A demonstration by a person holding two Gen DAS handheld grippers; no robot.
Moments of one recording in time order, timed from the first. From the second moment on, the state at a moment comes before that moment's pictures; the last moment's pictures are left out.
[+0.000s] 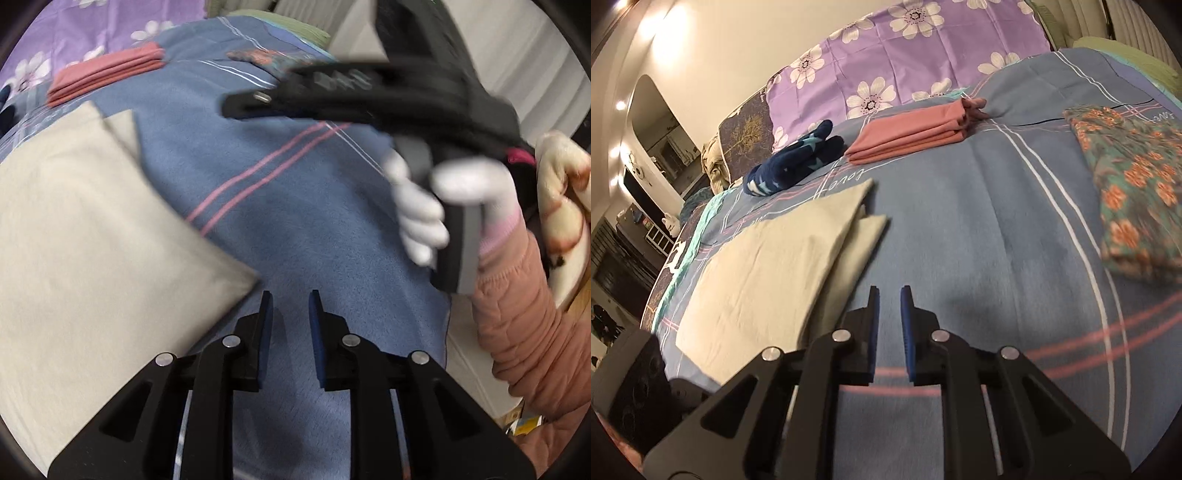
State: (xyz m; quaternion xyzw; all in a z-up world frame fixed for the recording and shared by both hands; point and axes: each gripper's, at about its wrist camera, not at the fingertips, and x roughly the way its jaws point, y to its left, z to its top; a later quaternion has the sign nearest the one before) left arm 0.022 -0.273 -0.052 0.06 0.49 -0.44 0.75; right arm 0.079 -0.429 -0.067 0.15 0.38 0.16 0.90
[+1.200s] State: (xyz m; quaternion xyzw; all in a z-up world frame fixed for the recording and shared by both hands) left arm 0.005 0.186 -0.050 -0.24 0.36 -0.04 0.90; right arm 0.043 -0.229 -0.048 -0.04 0.42 0.17 0.89
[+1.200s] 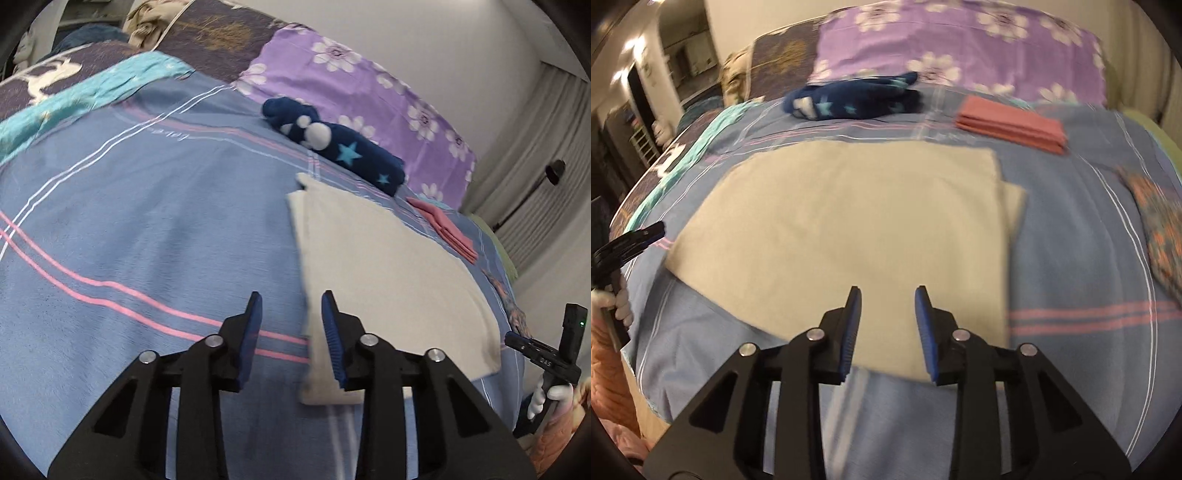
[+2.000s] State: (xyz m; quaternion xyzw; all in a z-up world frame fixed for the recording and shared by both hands) left arm 0.041 0.160 -0.074 -0.23 0.39 -0.21 0.87; right arm 0.105 0.017 -0.026 -0.20 0.41 0.32 0.83
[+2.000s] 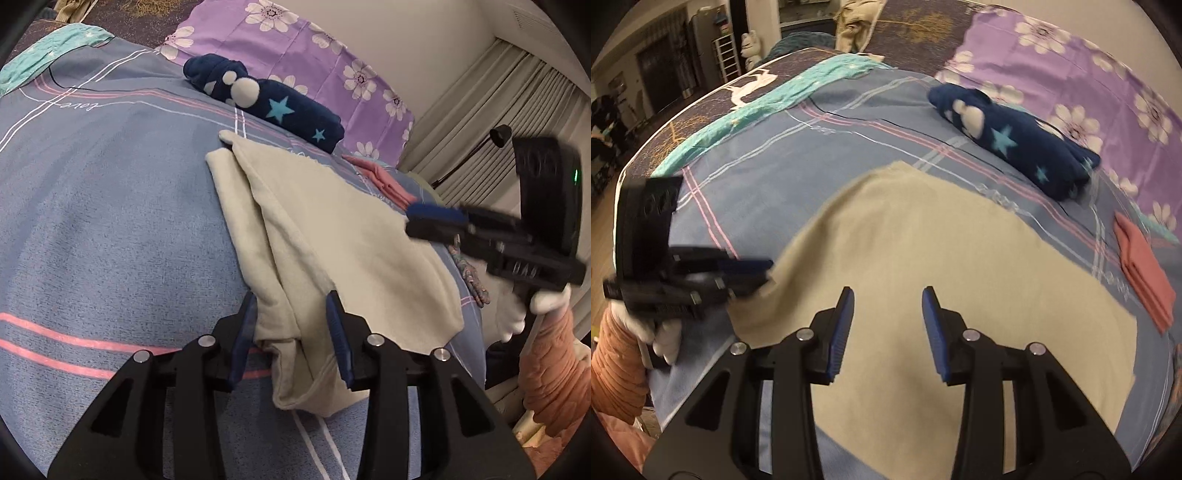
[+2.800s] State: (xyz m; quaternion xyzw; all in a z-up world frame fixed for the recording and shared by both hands) left arm 0.036 0.159 -0.083 -0.25 0.39 -0.21 0.86; right arm 0.201 0.182 -0.096 -0.36 0.44 0.29 0.77
